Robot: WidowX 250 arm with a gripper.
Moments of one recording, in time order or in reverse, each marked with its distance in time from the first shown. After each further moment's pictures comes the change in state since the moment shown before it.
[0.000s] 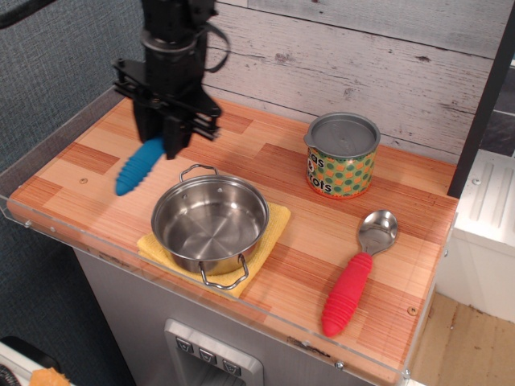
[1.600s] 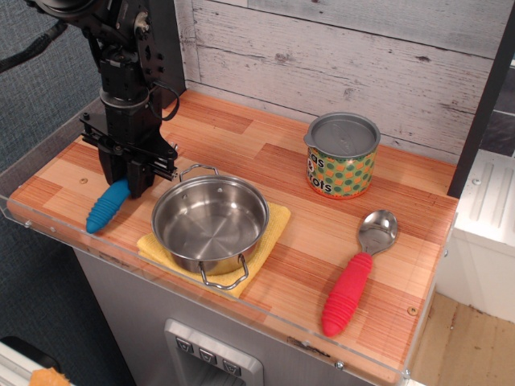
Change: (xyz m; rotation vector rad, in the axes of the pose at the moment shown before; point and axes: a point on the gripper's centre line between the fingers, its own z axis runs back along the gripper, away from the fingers) arm -0.014 0.025 -0.065 -0.037 0.039 0.039
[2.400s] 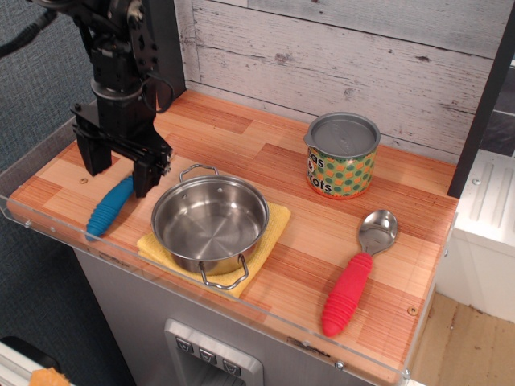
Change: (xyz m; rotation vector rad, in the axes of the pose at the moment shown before) arm -0.005 0.004 0.019 0.019 -0.021 -0.019
